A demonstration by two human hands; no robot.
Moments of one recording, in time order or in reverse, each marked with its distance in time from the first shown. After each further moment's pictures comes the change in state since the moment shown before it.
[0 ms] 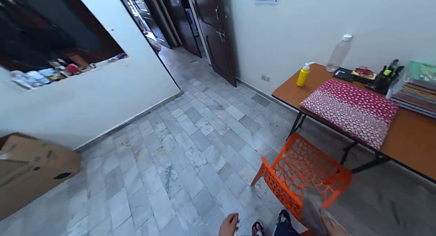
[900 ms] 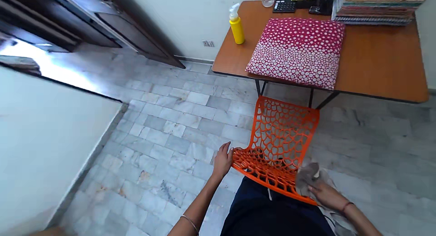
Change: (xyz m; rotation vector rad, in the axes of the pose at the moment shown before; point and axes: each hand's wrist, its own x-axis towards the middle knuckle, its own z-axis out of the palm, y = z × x) left_hand 0.133 0.240 0.050 0.816 -0.072 0.464; right_hand 0.042 0.054 -0.025 0.560 -0.477 0.397
